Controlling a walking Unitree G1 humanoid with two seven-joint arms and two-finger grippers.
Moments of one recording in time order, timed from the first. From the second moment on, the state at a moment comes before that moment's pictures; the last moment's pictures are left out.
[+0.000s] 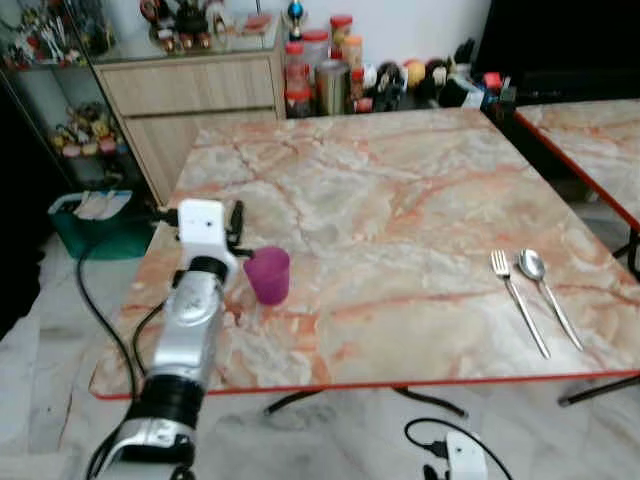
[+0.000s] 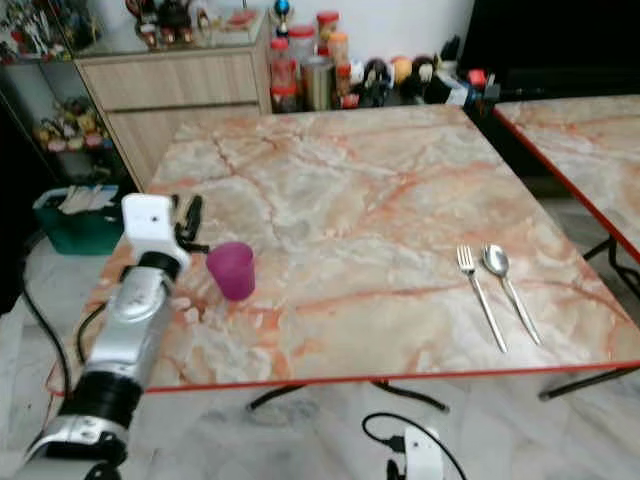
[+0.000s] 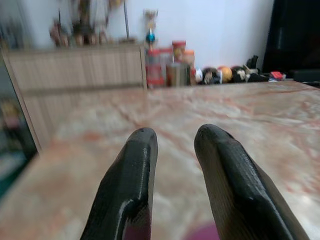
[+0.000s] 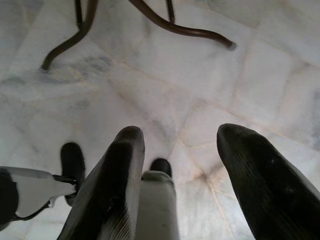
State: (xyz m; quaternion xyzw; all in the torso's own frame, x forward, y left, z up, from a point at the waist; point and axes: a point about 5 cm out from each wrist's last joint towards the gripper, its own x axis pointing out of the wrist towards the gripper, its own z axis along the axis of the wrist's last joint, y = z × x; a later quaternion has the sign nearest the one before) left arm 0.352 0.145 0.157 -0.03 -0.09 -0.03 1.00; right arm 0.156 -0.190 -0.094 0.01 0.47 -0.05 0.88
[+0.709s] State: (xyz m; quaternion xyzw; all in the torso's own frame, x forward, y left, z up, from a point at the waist) left arm 0.365 0.119 0.149 -0.03 0.05 -0.12 0.99; right arm 0.162 -0.177 -0.094 0.02 0.47 -0.03 0.88
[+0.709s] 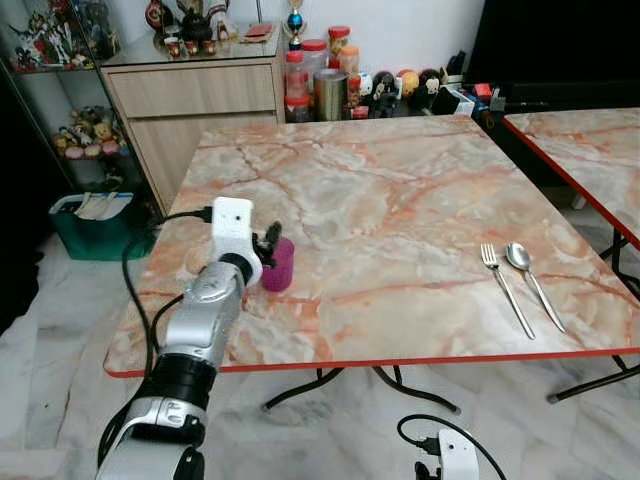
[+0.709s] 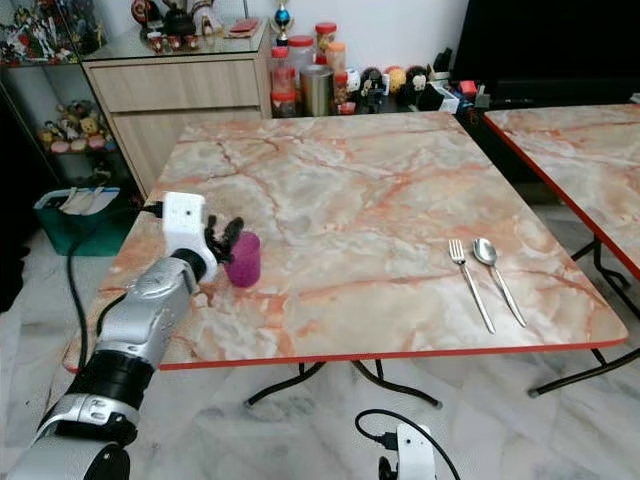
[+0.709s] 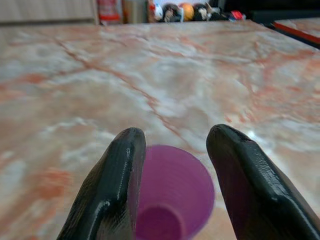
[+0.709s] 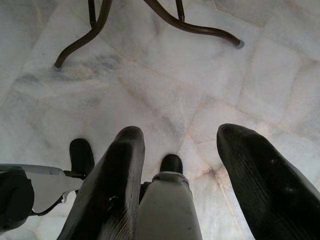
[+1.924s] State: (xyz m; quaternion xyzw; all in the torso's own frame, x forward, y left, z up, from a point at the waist) left arm 0.377 0.129 0.135 0.01 0.12 -0.07 0.99; right arm 0.163 -0.178 -0.093 0.01 0.47 -0.02 0.88
